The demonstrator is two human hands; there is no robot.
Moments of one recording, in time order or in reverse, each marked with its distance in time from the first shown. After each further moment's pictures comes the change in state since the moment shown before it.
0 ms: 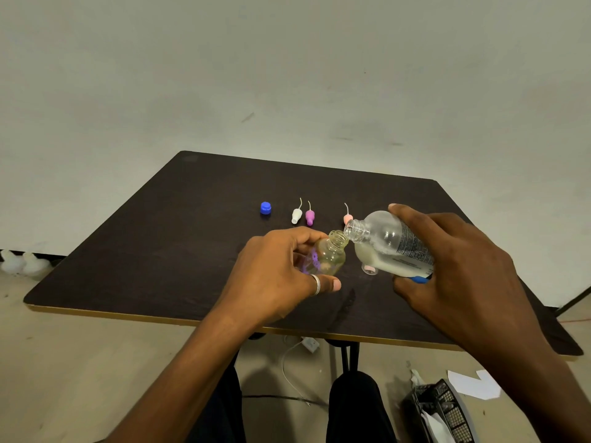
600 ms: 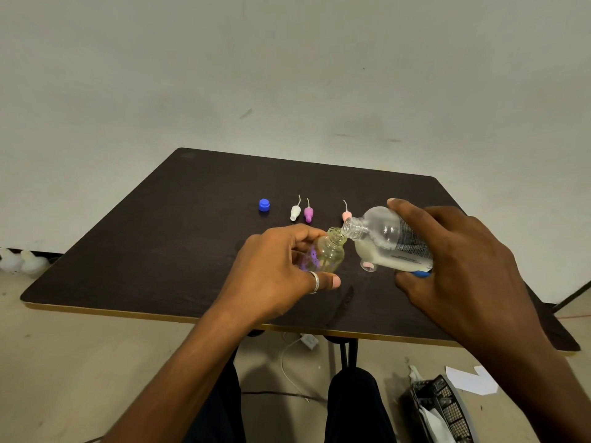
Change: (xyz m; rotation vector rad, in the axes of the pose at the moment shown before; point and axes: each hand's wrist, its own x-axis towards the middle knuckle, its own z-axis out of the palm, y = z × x) left_hand -0.001 -0.001 0.002 -0.035 -0.009 0.000; right_hand -0.001 0.001 0.001 -0.051 0.005 0.006
